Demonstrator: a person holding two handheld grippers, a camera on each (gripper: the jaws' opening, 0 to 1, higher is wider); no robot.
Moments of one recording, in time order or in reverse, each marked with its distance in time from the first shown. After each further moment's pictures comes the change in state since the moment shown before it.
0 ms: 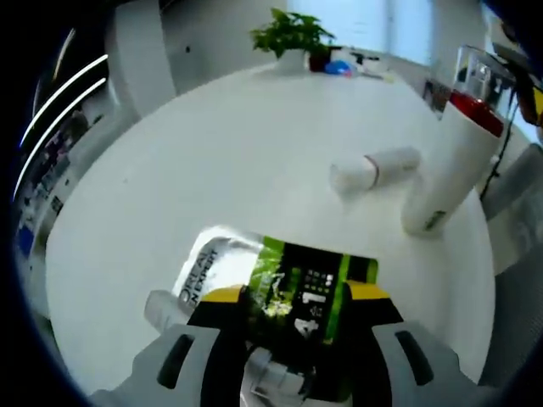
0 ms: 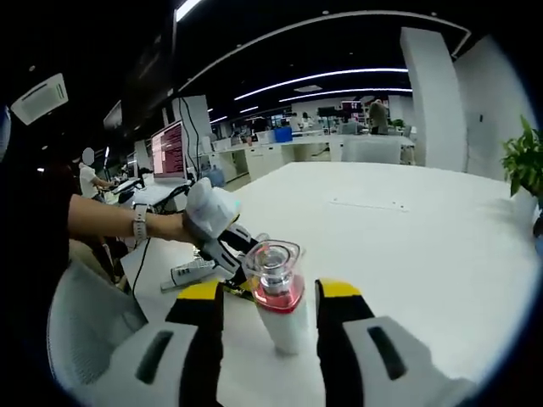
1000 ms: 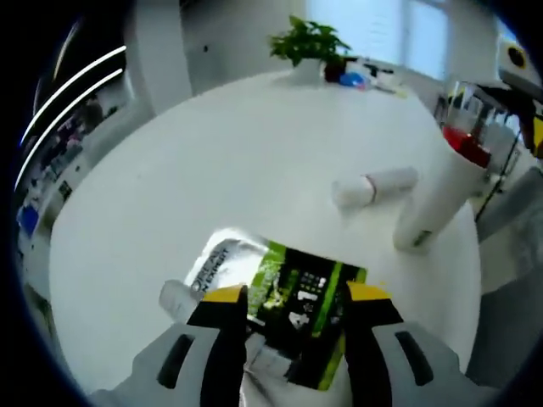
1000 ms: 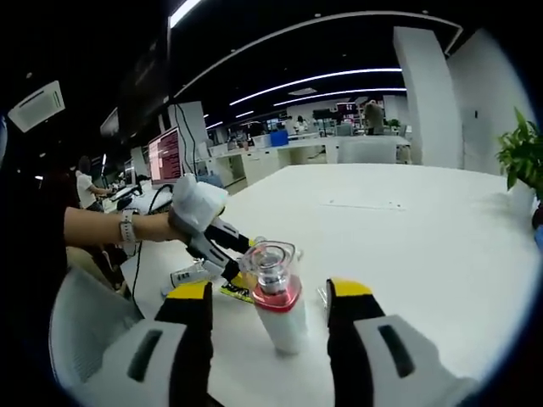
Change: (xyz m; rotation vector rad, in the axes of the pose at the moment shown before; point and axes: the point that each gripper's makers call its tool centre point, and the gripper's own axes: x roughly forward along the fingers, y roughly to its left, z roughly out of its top) left arm -0.032 -0.001 0.011 -0.087 -0.053 0.044; right arm -0.006 -0.003 0.000 0.020 -0.014 -0.019
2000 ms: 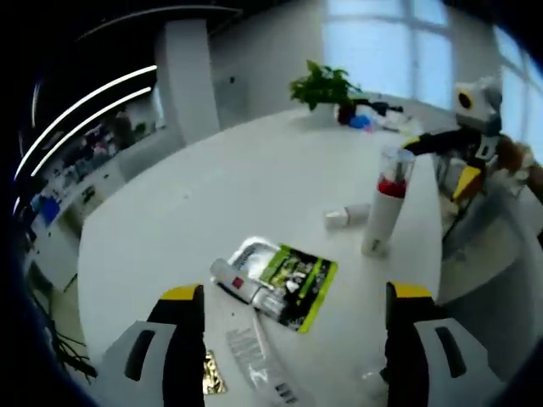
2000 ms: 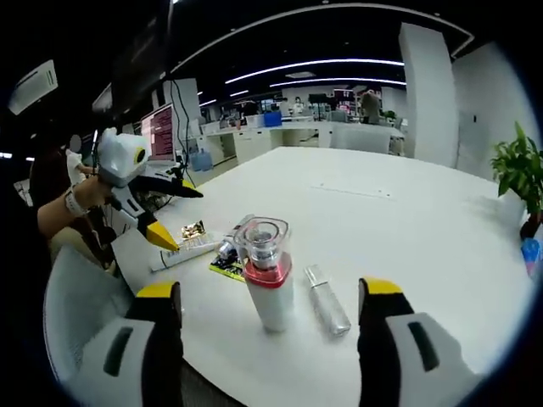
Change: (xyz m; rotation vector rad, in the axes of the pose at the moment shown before) left arm -0.115 -0.009 -0.003 -0.047 -0.160 0.112; right arm -0.011 -0.007 -0.015 -0.044 0.110 -0.063
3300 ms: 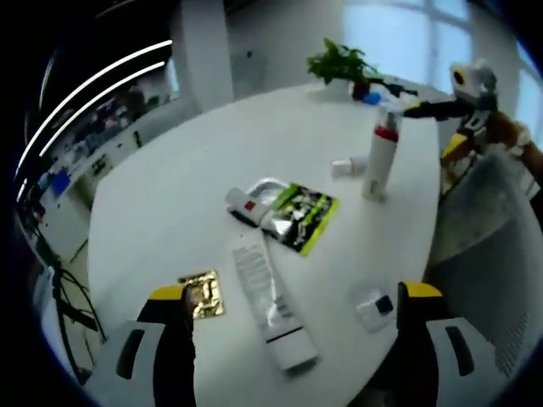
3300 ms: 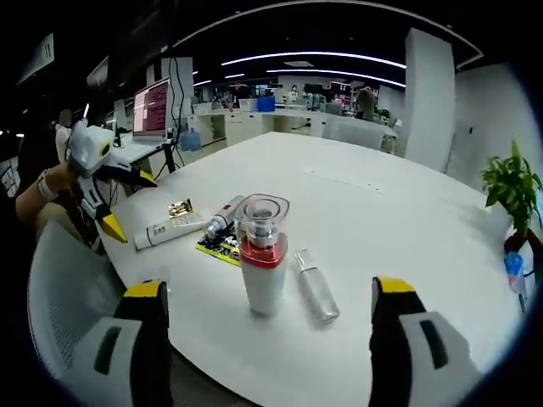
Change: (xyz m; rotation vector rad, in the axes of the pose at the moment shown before) left arm -0.040 -0.001 -0.078 -0.062 0.142 0.046; right arm -0.002 0.000 -0.016 -0.078 0.080 -0.075
